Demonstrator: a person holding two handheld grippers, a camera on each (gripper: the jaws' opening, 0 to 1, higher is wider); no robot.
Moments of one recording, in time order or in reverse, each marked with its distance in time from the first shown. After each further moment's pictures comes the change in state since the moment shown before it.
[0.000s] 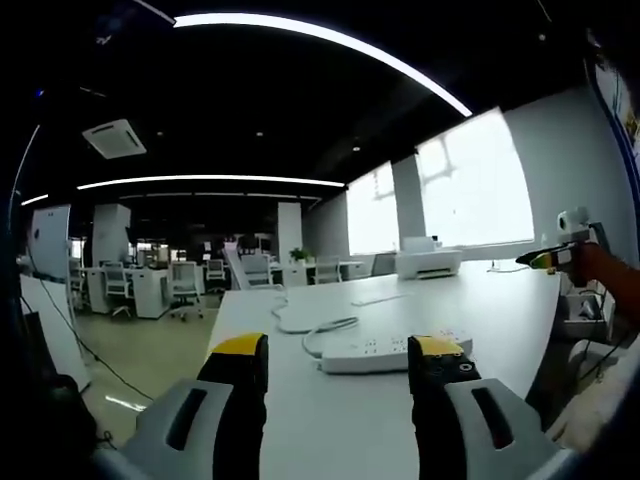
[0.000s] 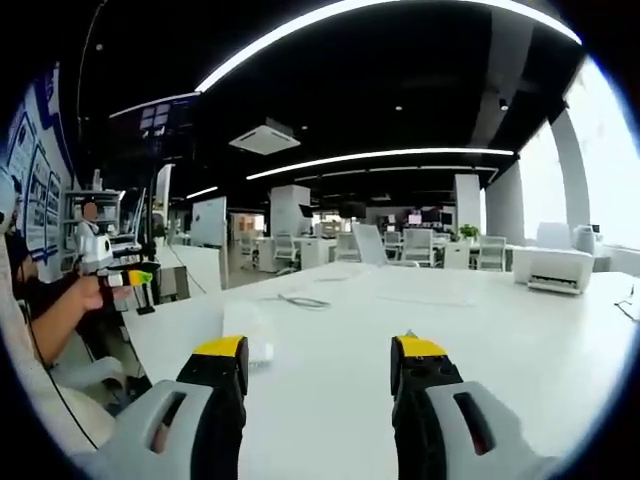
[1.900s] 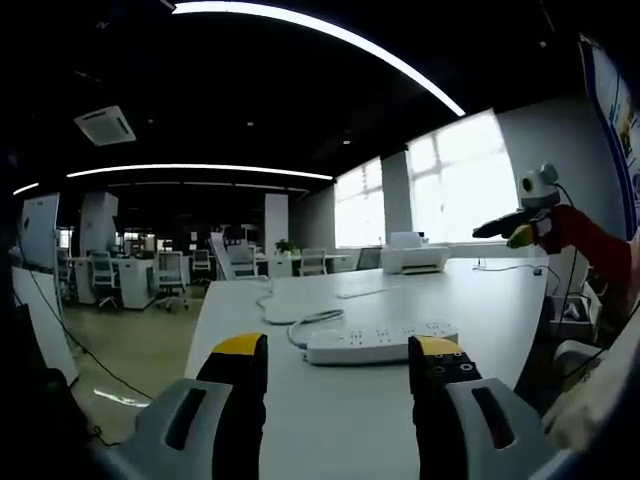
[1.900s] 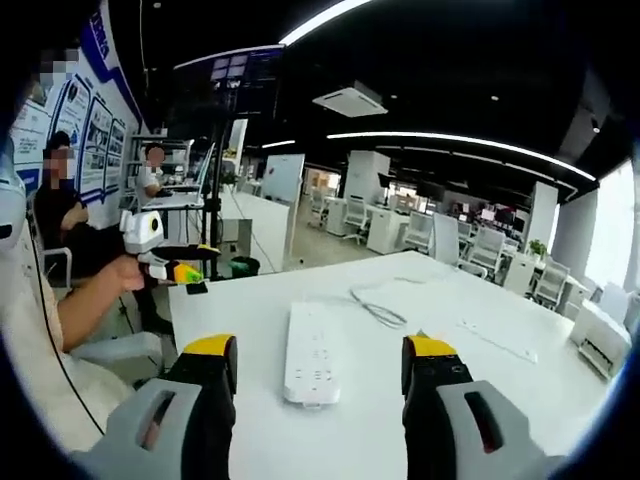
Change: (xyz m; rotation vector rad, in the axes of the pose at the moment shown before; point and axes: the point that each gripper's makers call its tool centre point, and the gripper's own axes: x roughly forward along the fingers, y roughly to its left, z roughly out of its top) left arm 0.000 -0.008 -0.009 -0.031 0.035 -0.065; right arm 0.070 0.106 0.043 -0.213 0.183 0.300
